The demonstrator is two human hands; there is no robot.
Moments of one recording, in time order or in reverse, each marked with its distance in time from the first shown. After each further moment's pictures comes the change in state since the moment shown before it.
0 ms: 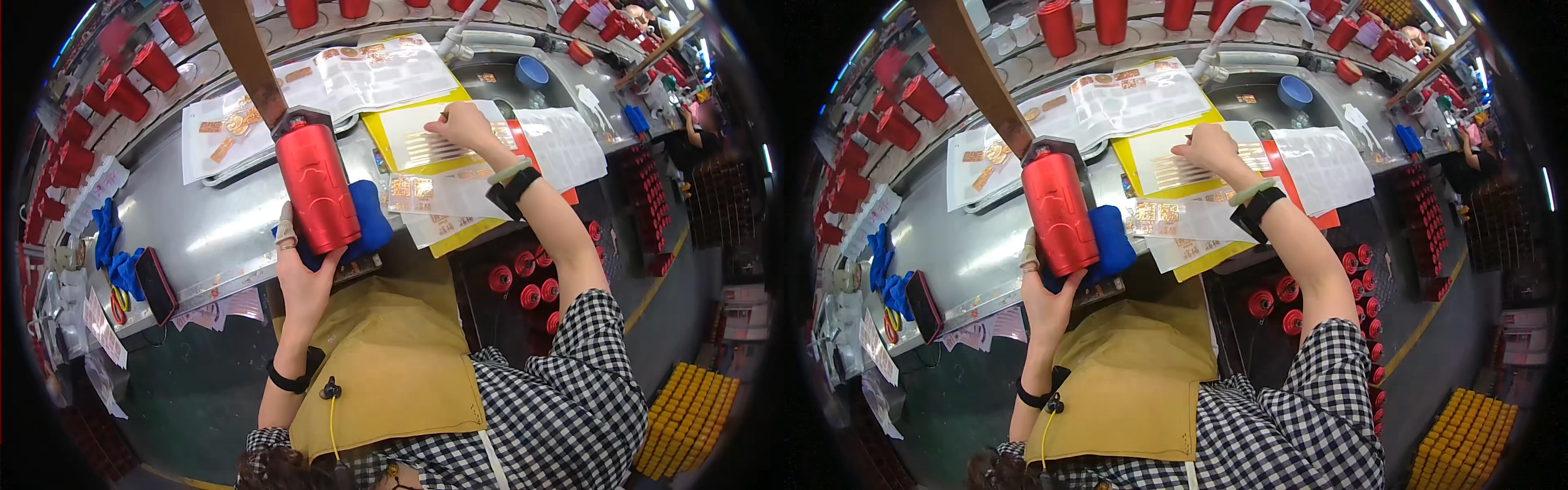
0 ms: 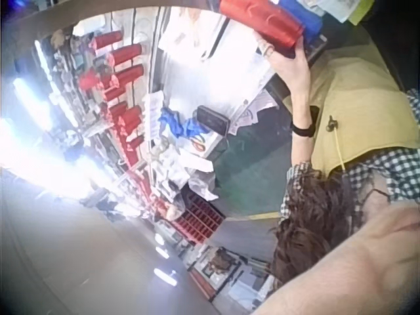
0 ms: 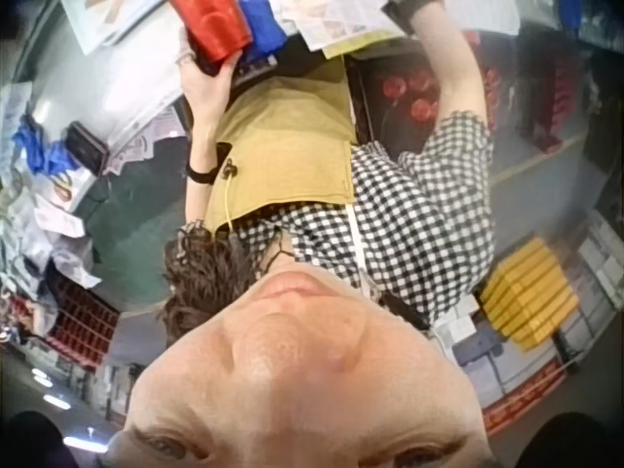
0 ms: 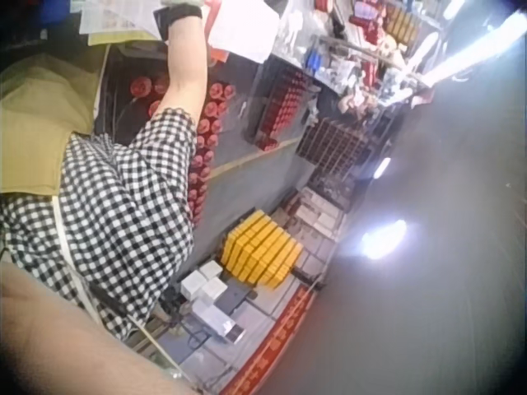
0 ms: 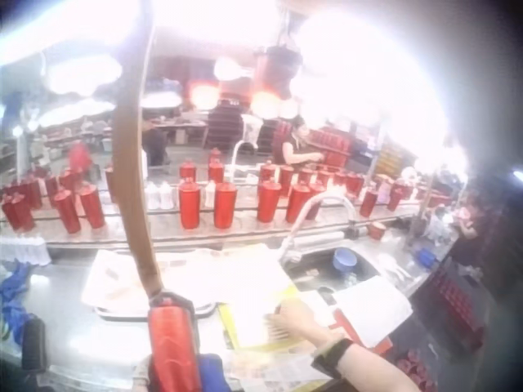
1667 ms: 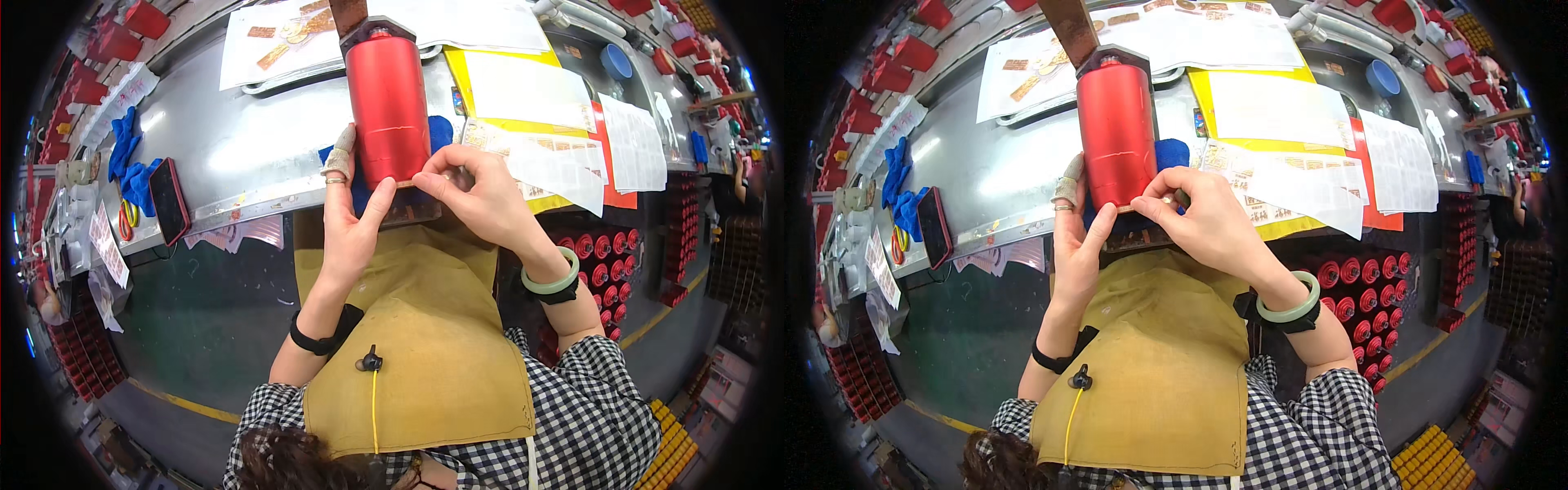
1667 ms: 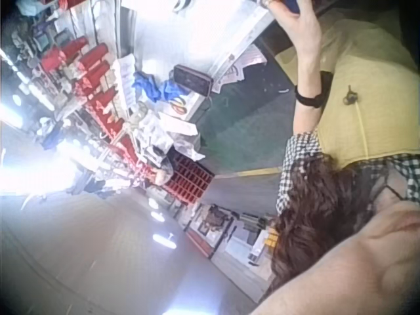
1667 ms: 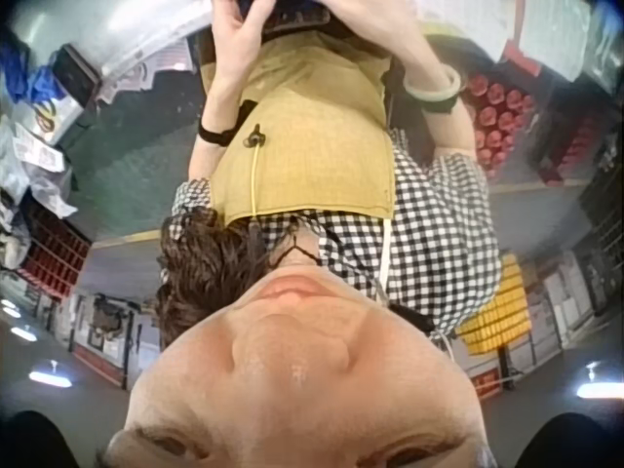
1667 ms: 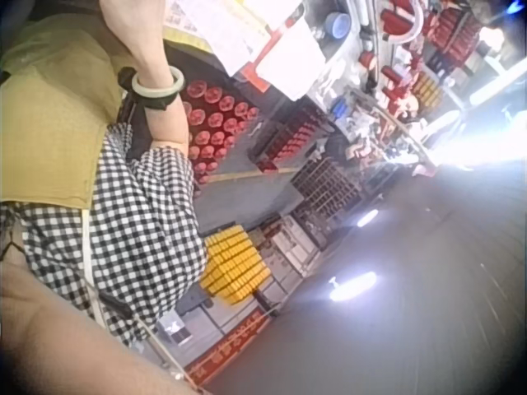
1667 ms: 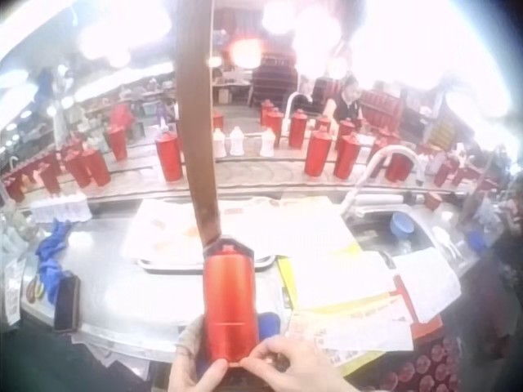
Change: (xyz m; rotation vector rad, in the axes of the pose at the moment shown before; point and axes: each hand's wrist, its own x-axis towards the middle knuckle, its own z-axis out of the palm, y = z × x) left_hand -0.009 0.007 0.004 -0.581 -0.028 -0.105; right_hand -0.184 -0.124 0.018 0.733 -0.263 -0.354
